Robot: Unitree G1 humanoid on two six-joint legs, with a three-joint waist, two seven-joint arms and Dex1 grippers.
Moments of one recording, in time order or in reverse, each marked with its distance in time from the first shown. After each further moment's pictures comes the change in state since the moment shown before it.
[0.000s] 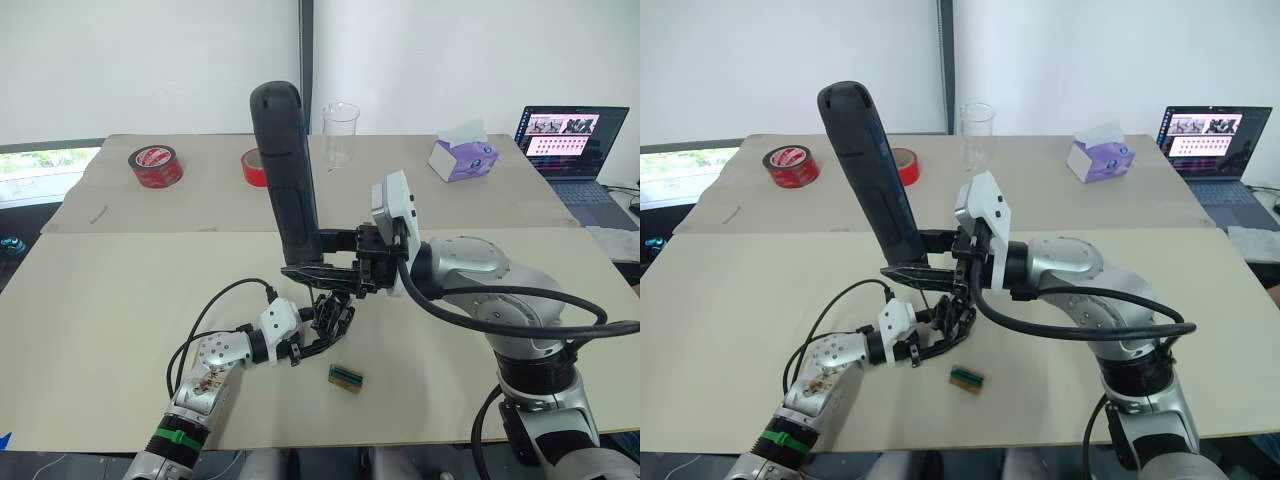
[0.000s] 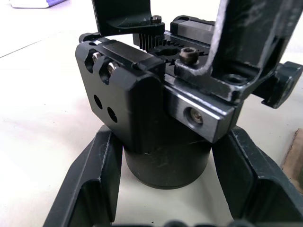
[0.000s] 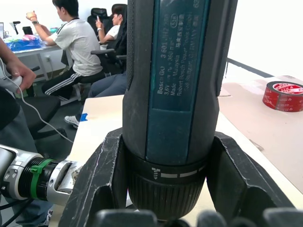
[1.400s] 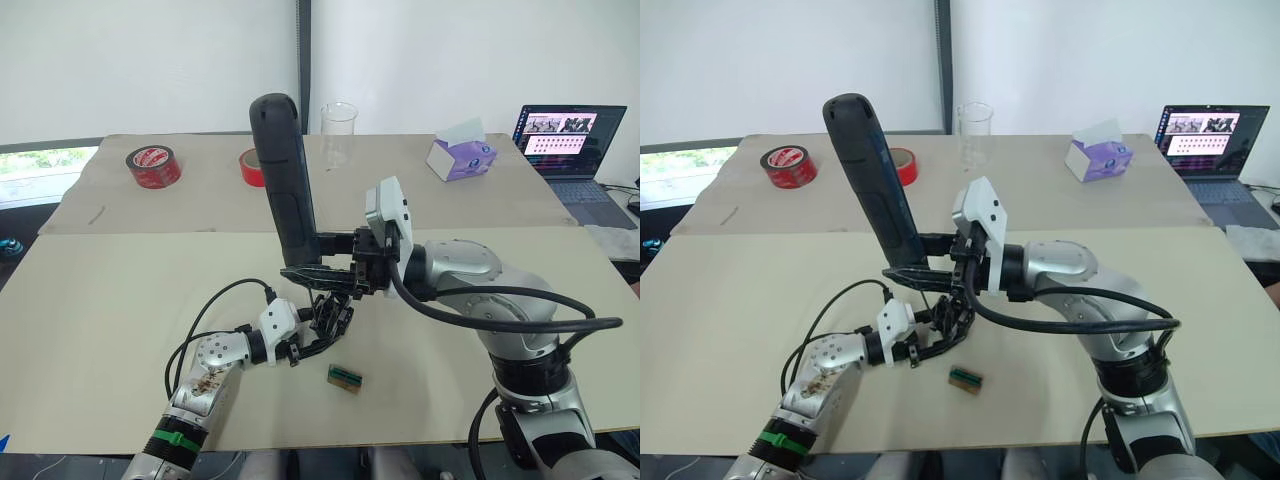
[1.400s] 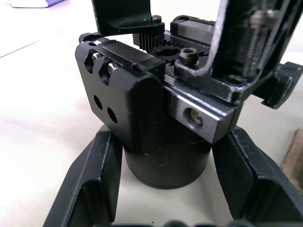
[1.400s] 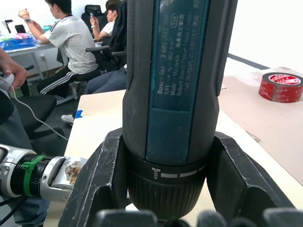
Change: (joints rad) left arm 0.009 0.009 0.001 -0.016 0.000 0.004 0.006; right arm 0.011 0.018 0.014 0.020 -0.037 0.001 0.003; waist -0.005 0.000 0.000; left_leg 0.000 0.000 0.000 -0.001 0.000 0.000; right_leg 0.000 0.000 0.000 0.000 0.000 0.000
